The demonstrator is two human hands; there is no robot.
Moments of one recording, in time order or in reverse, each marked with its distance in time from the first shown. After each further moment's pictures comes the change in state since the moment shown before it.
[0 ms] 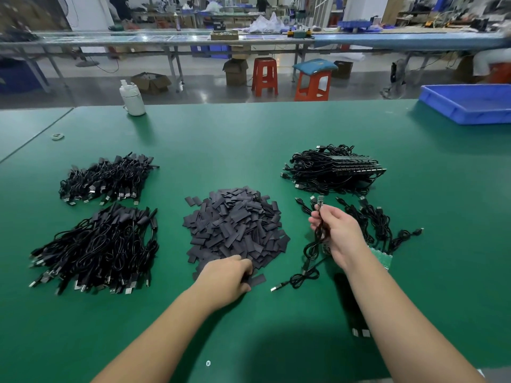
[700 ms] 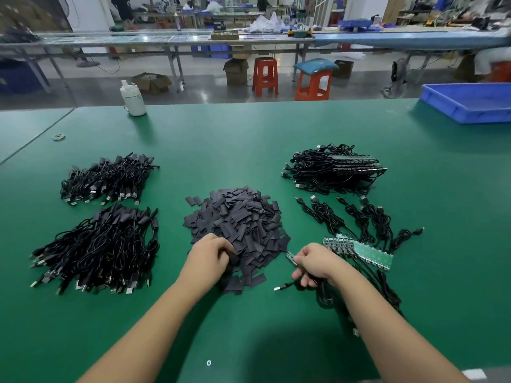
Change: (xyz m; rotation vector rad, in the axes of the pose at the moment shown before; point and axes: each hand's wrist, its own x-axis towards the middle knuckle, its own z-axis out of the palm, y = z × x) left_hand -0.004 -0.023 -0.021 -0.397 0.311 -0.301; right_hand -0.016 0.035 0.006 -1.008 -0.331 0.390
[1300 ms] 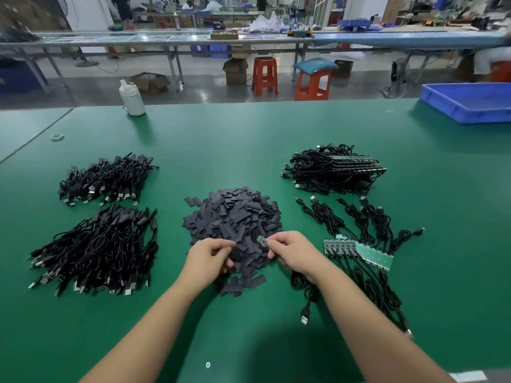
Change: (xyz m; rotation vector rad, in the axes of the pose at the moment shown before) left_hand 0.000 0.000 0.001 -0.464 -0.071 -0.224; right_hand 0.000 -0.030 0.026 0.055 0.059 -0.362
